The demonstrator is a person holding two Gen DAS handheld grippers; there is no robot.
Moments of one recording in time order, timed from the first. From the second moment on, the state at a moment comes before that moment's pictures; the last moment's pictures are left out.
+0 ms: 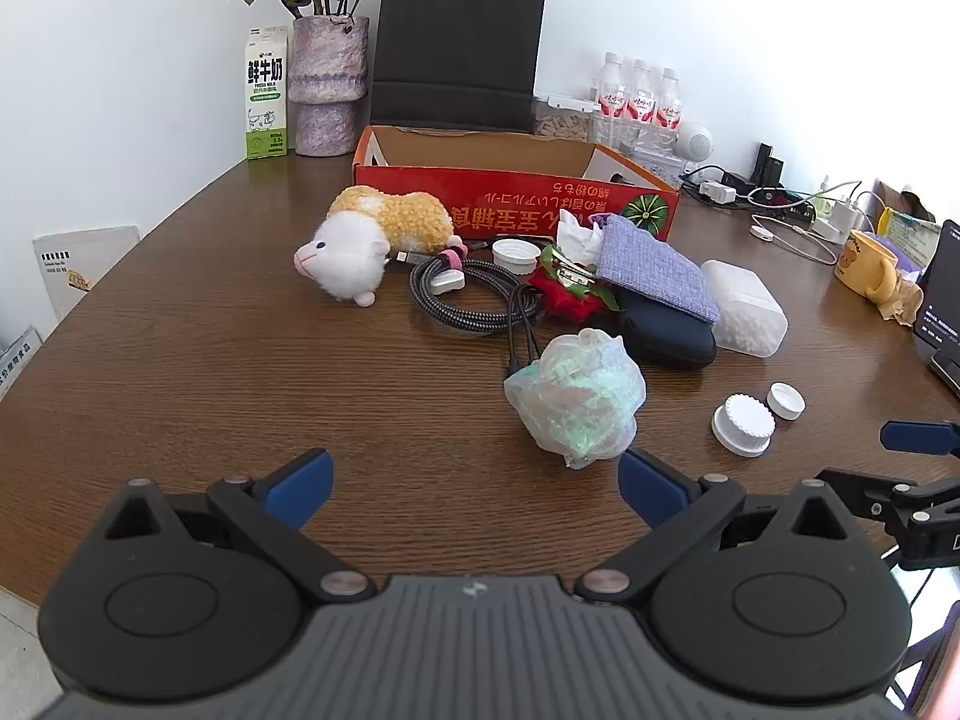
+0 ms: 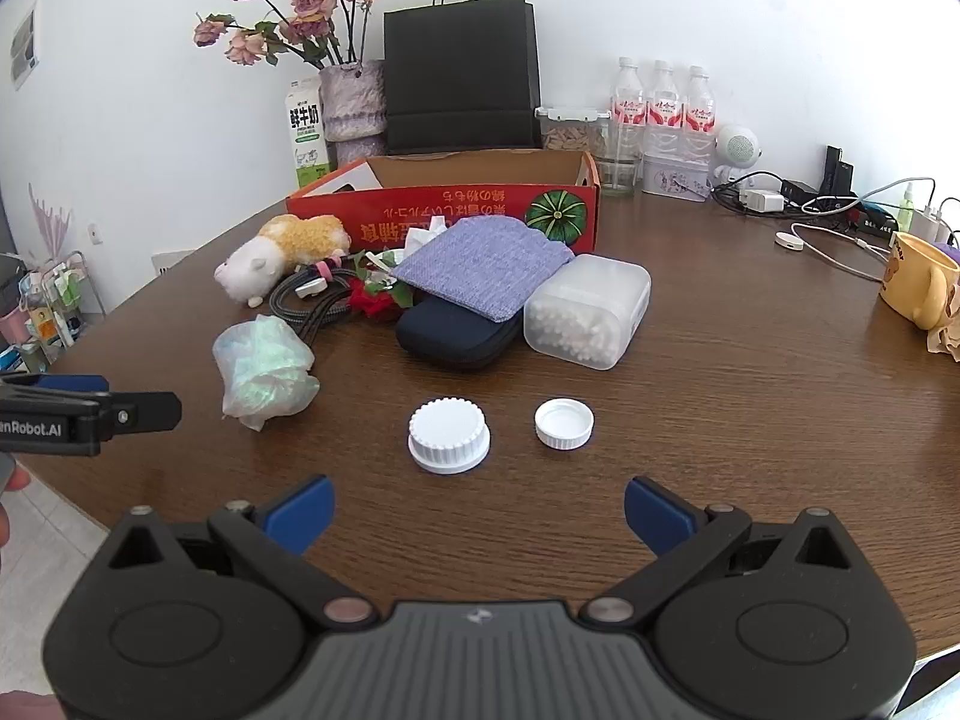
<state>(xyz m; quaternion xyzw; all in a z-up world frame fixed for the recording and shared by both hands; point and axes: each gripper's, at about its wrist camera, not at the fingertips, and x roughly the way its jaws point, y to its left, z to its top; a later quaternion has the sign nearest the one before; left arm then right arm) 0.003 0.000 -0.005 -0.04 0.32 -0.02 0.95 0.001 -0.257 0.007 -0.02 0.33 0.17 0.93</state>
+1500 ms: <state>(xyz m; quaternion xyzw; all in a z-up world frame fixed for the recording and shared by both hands) 0.015 -0.013 -0.019 -0.04 0.33 -0.03 0.94 0.013 -0.269 -0.009 -0.01 0.34 0.17 0.93</state>
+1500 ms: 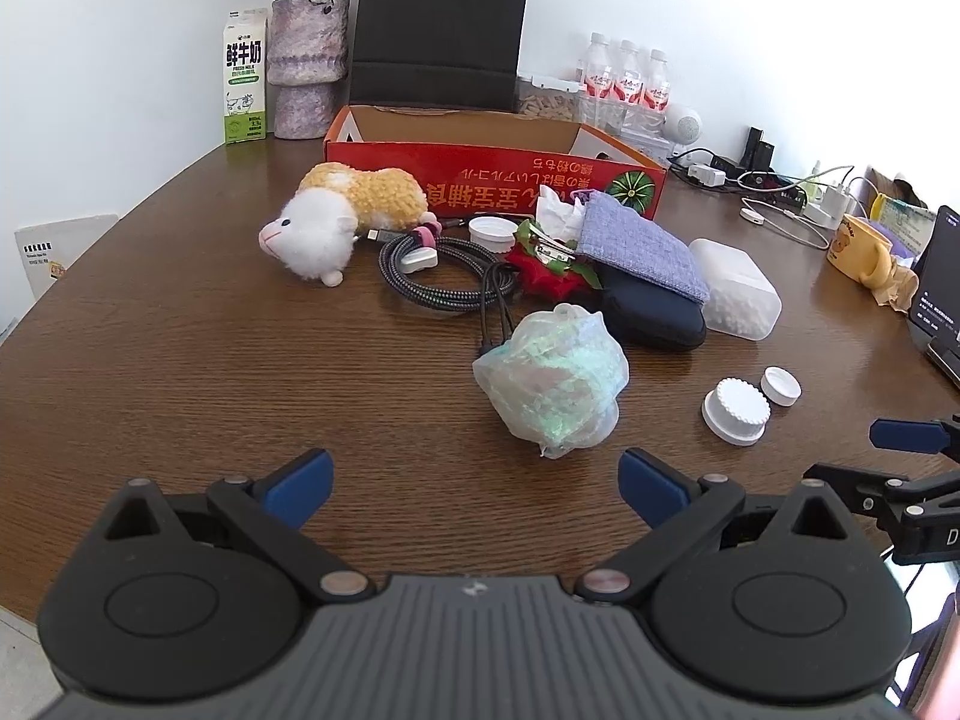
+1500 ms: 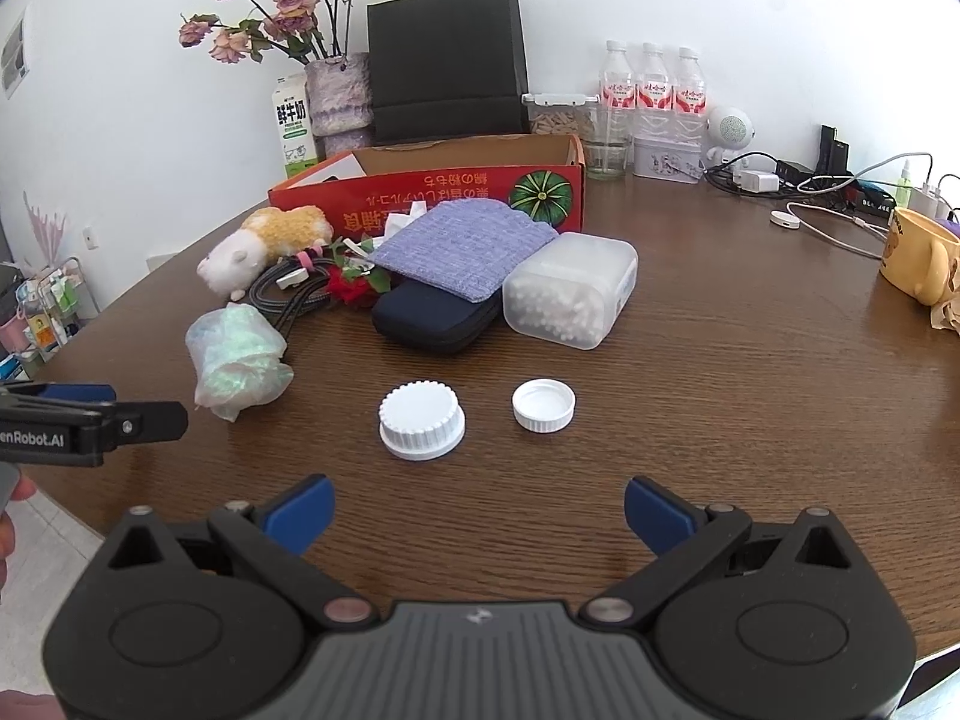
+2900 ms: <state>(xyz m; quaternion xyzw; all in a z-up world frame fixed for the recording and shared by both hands) 0.057 -0.045 -0.024 -0.01 0.32 -0.04 0.95 0.067 -0.272 -0.025 -0.03 0.31 0.16 0.94</state>
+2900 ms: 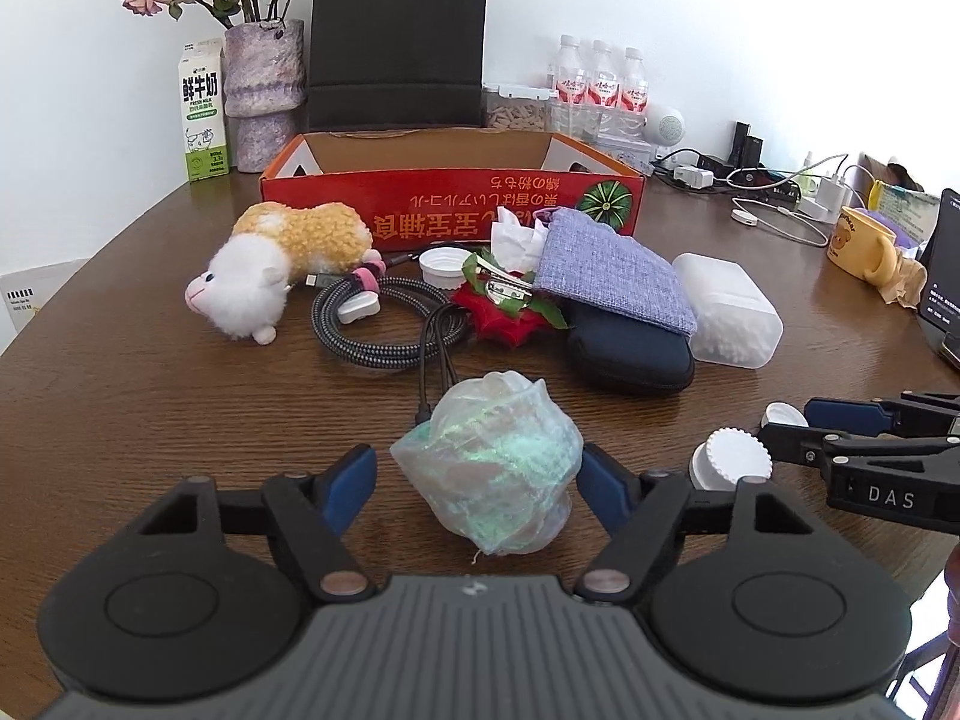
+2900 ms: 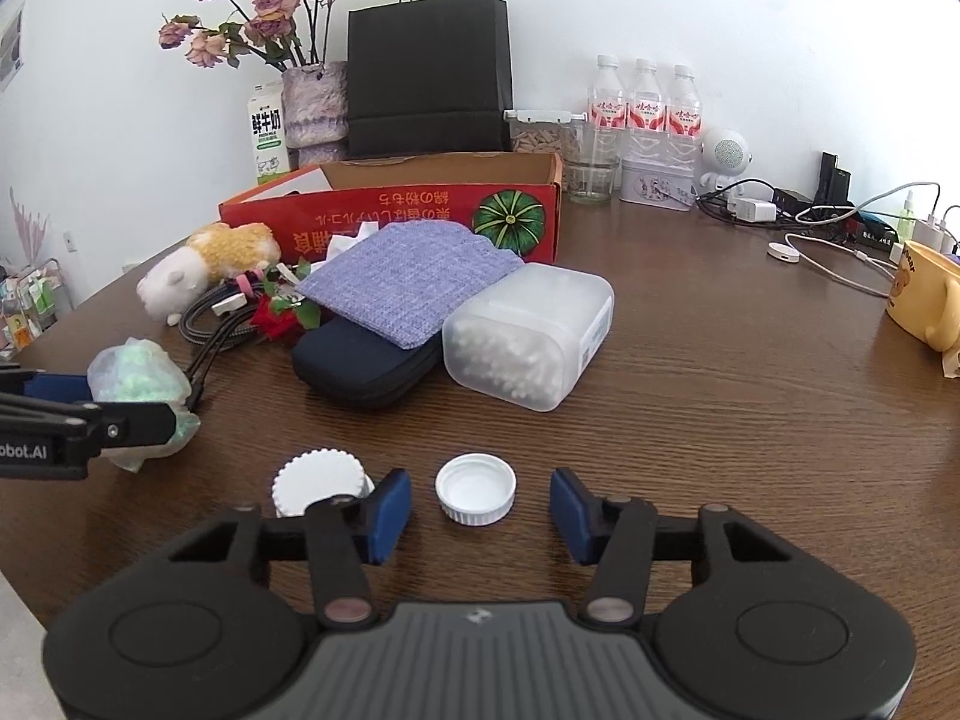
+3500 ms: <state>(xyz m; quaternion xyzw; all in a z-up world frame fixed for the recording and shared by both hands) 0.059 -0.026 -0.017 -0.03 0.29 -0.06 0.95 0.063 -0.261 -0.012 -0.04 0.27 0.17 0.95</state>
